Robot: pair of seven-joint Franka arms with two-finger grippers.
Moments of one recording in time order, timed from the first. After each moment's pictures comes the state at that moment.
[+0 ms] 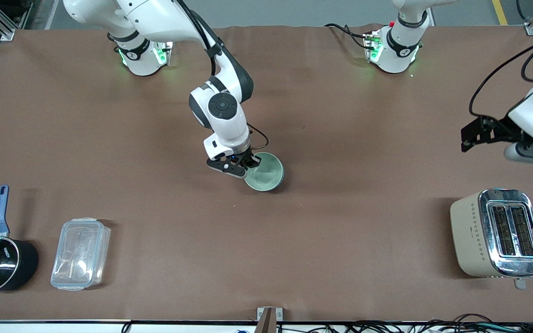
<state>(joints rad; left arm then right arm) 0.17 0.17 -0.35 -1.34 0.09 1.53 0.02 0.81 0.55 -0.10 -1.79 0.07 2.44 1.04</state>
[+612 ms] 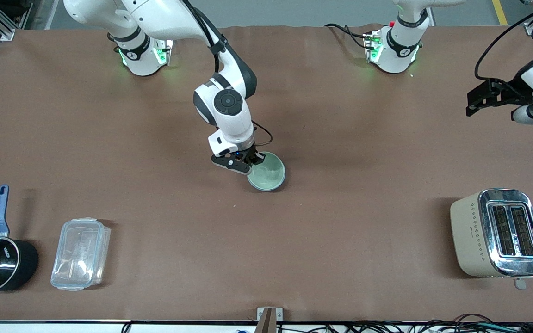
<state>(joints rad) -0.02 0.03 -0.11 -1.45 0.00 1.43 0.02 0.84 0.55 -0.10 -1.79 0.07 2.44 1.07</state>
